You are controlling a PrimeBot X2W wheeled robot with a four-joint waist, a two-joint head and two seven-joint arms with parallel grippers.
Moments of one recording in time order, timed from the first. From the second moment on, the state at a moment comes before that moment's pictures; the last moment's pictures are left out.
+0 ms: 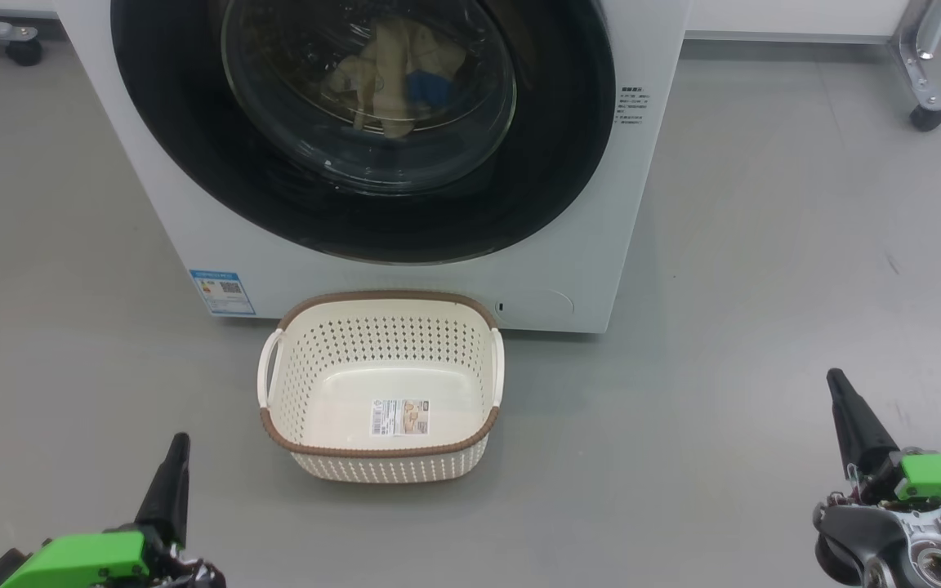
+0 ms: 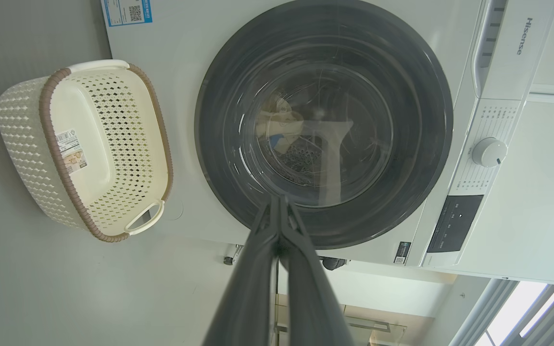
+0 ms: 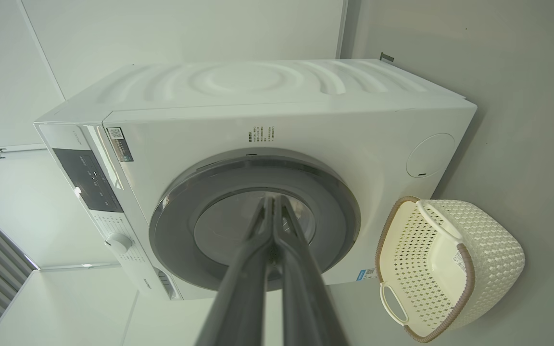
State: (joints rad) left arm -0.06 0.03 0.08 0.27 -1.60 -0.12 0.11; right arm -0.05 -0.05 -0.13 0.28 1.62 0.13 0.11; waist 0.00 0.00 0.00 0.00
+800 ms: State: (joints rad) left arm -0.06 0.03 0.08 0.27 -1.60 -0.12 0.11; right arm -0.05 -0.05 -0.13 0.28 1.62 0.13 0.11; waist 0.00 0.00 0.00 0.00
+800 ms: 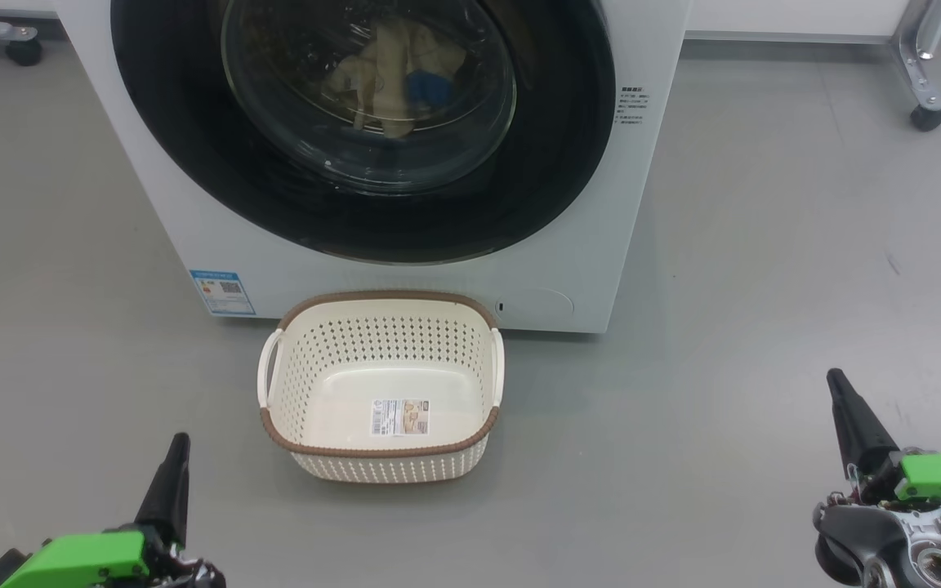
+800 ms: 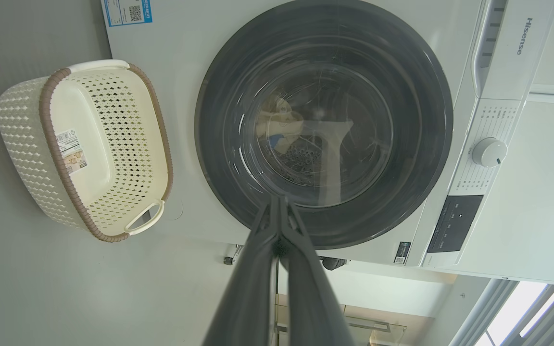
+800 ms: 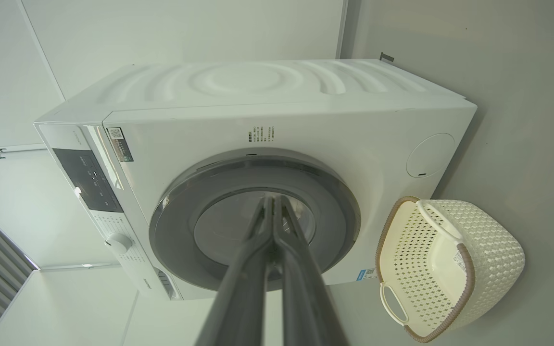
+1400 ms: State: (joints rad) left arm -0.06 0.03 0.08 0.27 -1.60 -0.12 0.11; right arm -0.05 -0.05 -0.13 0.28 1.62 0.13 0.11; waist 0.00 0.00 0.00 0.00
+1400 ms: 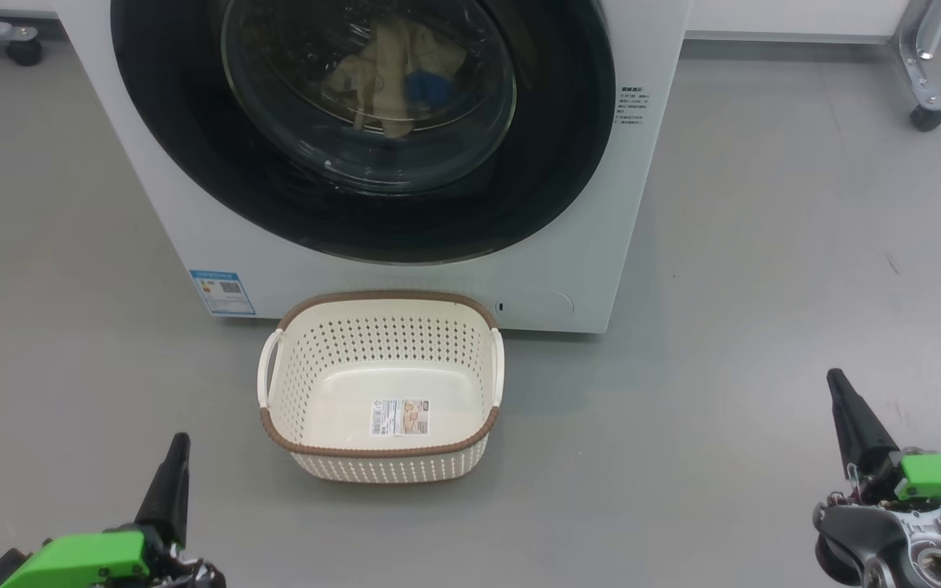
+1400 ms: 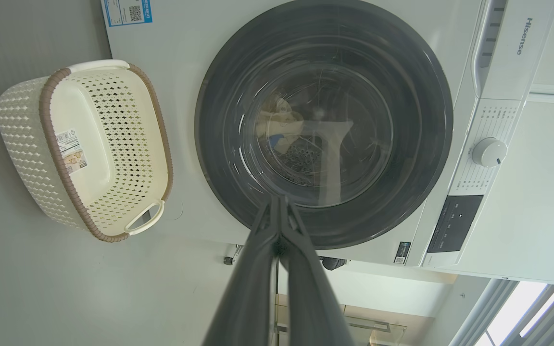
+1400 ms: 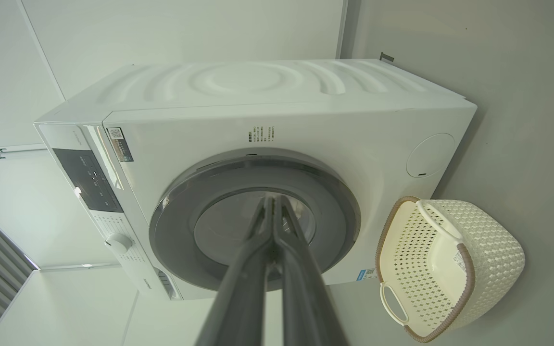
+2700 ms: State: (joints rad) left arm -0.06 0.03 0.08 0.27 -1.60 -0.12 0.11; right arm -0.05 -0.05 -0.13 0.28 1.62 0.13 0.11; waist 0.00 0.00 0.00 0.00
